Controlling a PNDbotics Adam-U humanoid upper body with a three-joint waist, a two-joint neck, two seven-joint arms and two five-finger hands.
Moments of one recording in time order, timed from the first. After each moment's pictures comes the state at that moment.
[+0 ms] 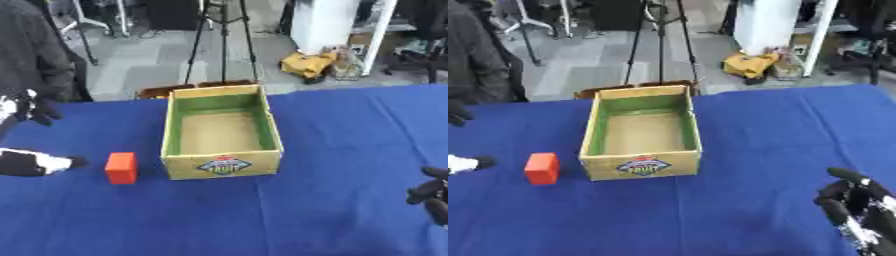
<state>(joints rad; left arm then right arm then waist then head) -0.47 0.67 0.01 -1.60 -0.23 -0.03 -0.22 0.01 -0.51 0.03 -1.86 -0.29 -0.23 0.01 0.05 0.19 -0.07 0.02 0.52</state>
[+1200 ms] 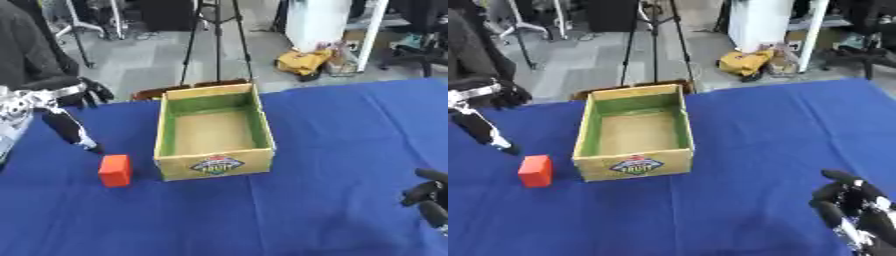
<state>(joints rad) -0.98 0.64 -0.22 -0.97 -0.64 -0.09 -0.60 0.01 -0.51 0.04 -1.86 -0.29 -0.22 0.02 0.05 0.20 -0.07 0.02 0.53</state>
